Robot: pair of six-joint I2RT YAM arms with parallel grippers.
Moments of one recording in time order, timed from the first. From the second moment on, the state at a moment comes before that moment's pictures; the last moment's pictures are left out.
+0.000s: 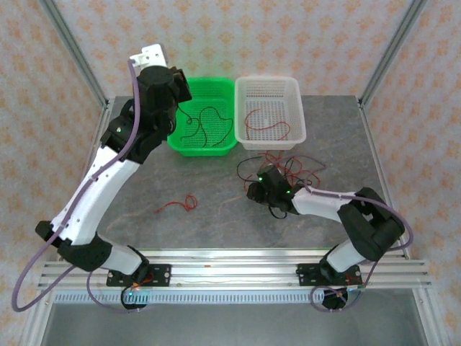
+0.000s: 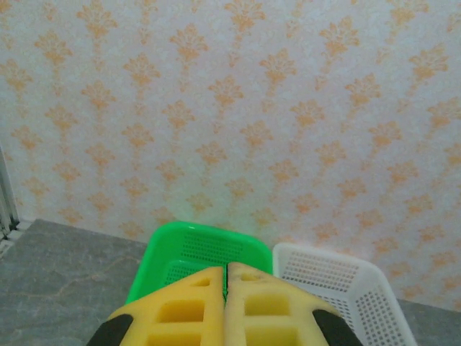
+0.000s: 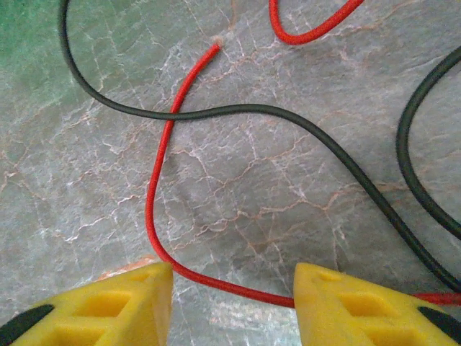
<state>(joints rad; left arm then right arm) -0.53 1.47 1.91 -0.62 -0.65 -0.36 0.68 1.50 0.67 -0.09 0.01 0.85</state>
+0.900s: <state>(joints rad) -0.23 1.85 2.07 -0.45 -0.34 -0.33 0.68 1.26 0.73 -0.29 0.03 0.84</state>
